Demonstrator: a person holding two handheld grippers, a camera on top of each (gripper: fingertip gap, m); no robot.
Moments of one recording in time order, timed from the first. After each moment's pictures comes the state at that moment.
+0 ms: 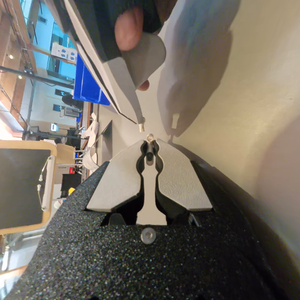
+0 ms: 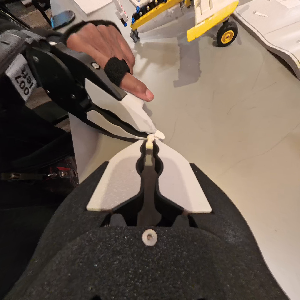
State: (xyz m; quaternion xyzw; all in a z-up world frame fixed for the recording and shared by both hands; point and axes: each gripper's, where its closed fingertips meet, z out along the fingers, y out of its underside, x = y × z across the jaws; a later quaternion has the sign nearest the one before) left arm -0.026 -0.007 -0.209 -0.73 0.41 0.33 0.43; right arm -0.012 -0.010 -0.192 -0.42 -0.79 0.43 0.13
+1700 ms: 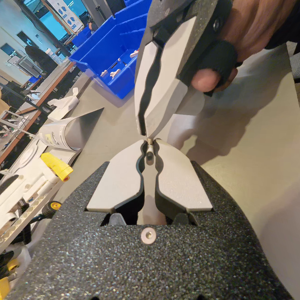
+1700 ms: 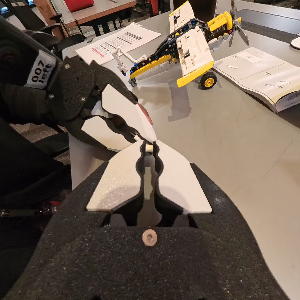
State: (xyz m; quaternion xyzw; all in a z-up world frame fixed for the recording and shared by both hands) left arm -0.035 -0.009 -0.186 -0.80 0.21 0.14 0.54; right arm -0.037 -0.023 -0.171 -0.42 -0.73 0.51 0.19
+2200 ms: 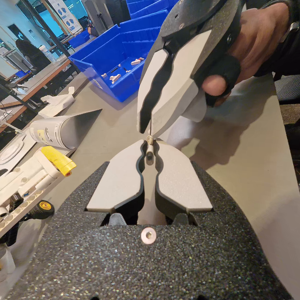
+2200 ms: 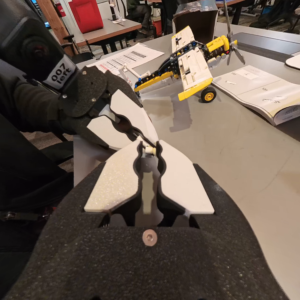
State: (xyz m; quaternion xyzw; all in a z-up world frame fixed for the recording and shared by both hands) left arm -0.039 -0.012 -0.178 -0.80 0.18 0.09 0.57; right arm -0.041 -0.027 -0.159 -0.40 -0.71 0.54 0.20
